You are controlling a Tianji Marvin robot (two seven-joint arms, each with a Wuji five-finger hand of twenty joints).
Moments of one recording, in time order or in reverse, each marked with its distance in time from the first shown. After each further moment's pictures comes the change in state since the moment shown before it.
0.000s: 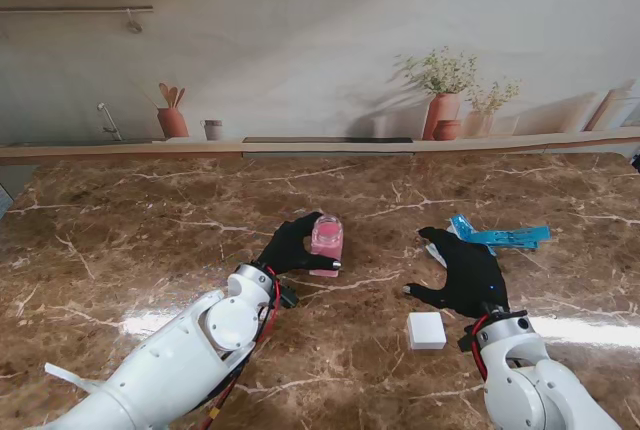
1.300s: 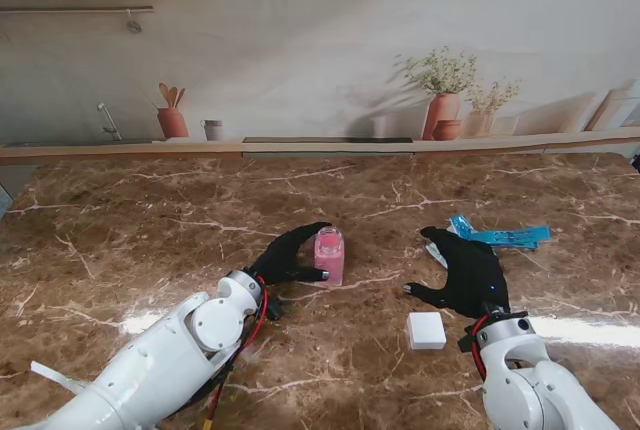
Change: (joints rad) left arm 0.003 0.035 -0.024 0.036 0.018 0.006 -0.159; right arm -0.013 -0.003 0.000 -0.024 -0.010 0.033 0.004; left_hand -0.158 0.110 0.131 0.064 -0.216 0.004 -0.534 -0.657 -0.644 -0.061 0.016 -0.143 -0.343 -0.063 -0.273 -0.248 -0.026 -0.060 -0.697 -0.061; right_hand 0.000 0.000 0.001 0.000 0.001 0.000 0.000 -0.002 0.010 0.001 -0.013 0.000 -0.042 0.007 -0.015 0.000 -0.063 0.009 -0.049 -0.001
